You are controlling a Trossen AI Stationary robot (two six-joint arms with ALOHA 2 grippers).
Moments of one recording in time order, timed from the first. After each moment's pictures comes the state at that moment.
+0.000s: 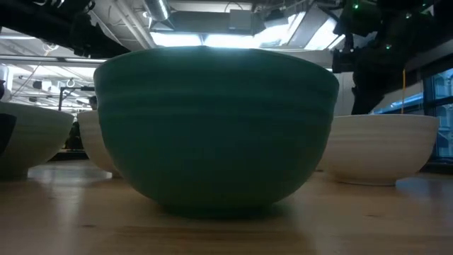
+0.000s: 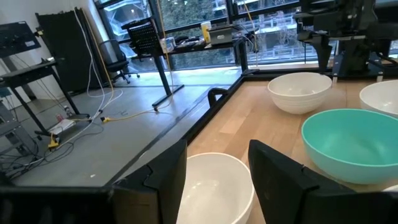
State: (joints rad) left arm 0.15 0.27 0.32 -0.17 -0.44 0.16; right arm -0.19 1.06 0.69 -0.75 0.07 0.27
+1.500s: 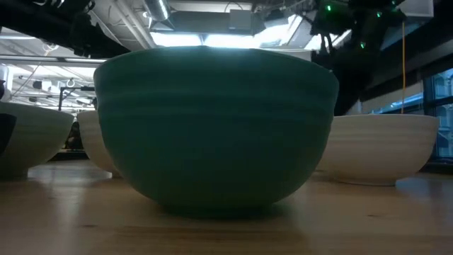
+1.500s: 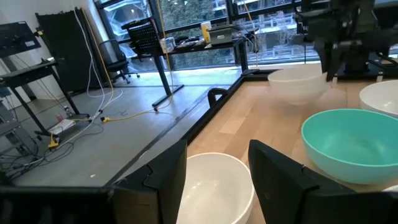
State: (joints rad) left arm 0.15 0.27 0.32 -0.17 -0.44 0.16; right arm -0.19 1.26 0.87 -0.79 0.06 0.26
